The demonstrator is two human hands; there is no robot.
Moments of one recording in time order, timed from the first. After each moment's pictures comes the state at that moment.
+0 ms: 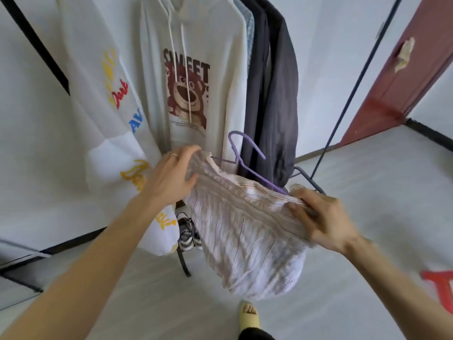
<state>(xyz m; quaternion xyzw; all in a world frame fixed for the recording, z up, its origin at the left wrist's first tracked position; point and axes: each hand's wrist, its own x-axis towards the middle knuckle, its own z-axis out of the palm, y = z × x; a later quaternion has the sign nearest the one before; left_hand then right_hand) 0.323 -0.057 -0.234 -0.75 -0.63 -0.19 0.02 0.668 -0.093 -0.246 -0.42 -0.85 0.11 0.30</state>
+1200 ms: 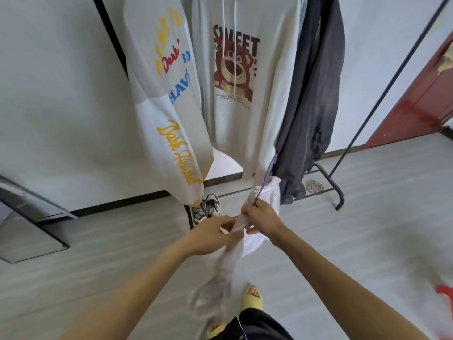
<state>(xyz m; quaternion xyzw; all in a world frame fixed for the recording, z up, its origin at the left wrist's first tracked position) 0.371 -0.202 -0.323 -0.61 -0.63 -0.15 -0.45 0.528 -0.136 -0.313 -0.56 -0.55 0.59 0.17</state>
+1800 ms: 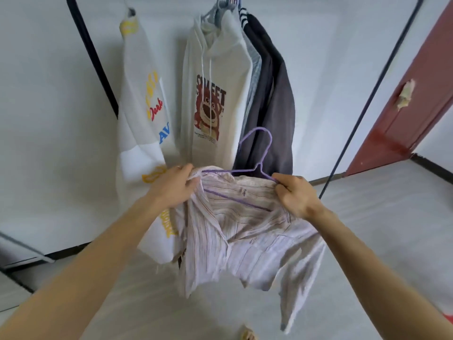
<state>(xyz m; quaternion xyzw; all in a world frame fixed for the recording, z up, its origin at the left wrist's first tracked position) 0.290 -0.079 -0.225 -0.69 -0.70 -0.15 -0.04 0.595 -0.061 -0.197 -0.53 -0.80 0.19 0.22</state>
